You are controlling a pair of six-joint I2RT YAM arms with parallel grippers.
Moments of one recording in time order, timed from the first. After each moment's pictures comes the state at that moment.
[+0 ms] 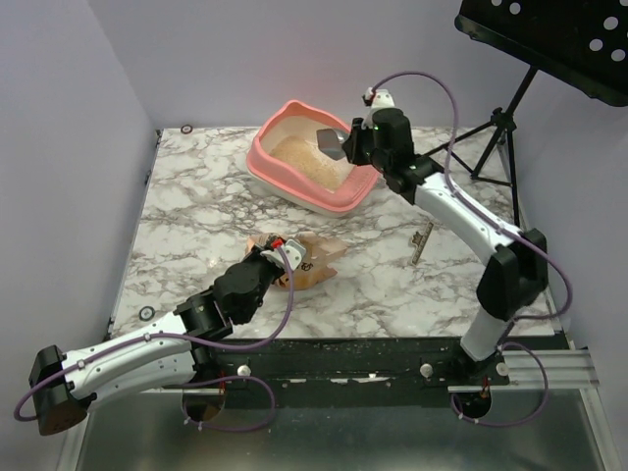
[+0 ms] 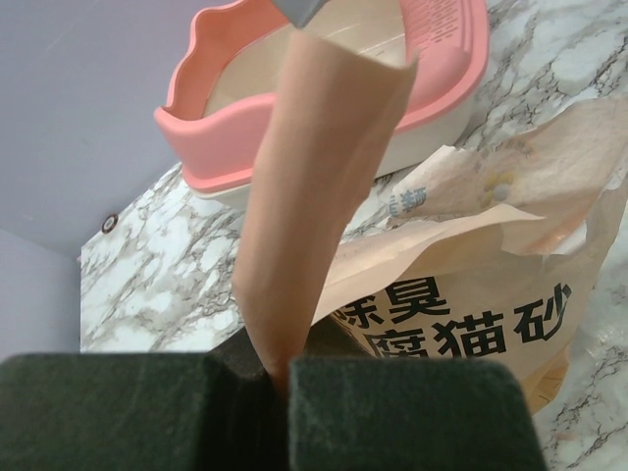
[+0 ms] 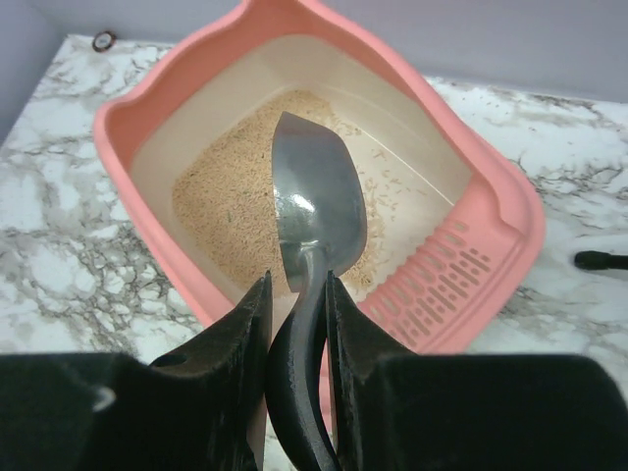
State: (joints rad) left arm -1.05 0.71 0.49 0.09 -0.66 0.40; right arm 0.55 1.80 1.62 -0.17 0.13 0.23
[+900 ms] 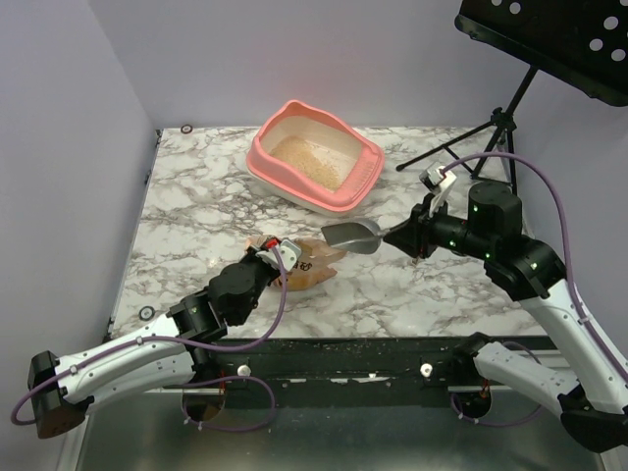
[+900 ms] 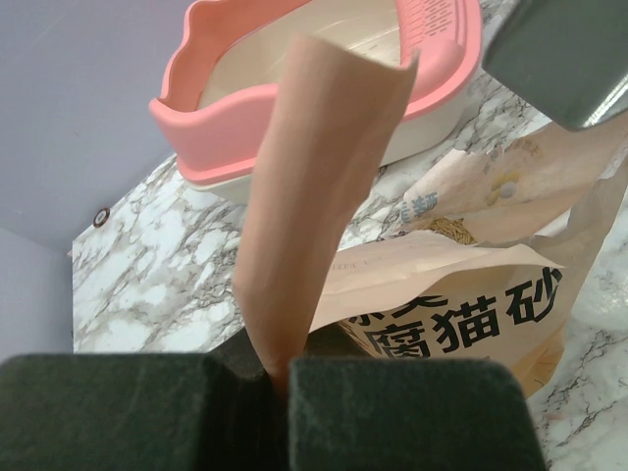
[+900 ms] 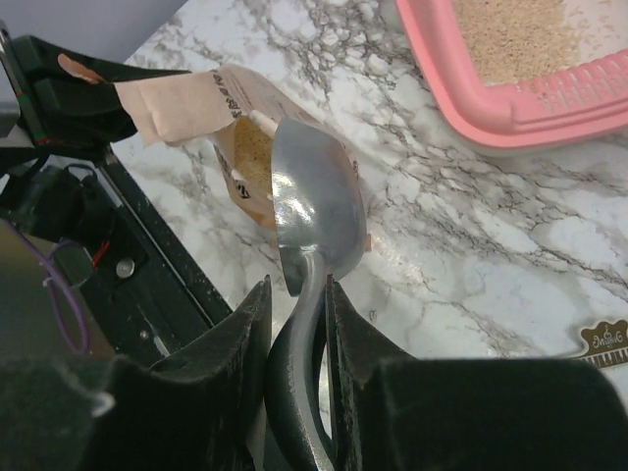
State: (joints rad) left arm -1.05 0.66 0.51 0.00 -0.64 0.38; right arm 0.56 0.89 1.16 -0.65 -0.36 0.13
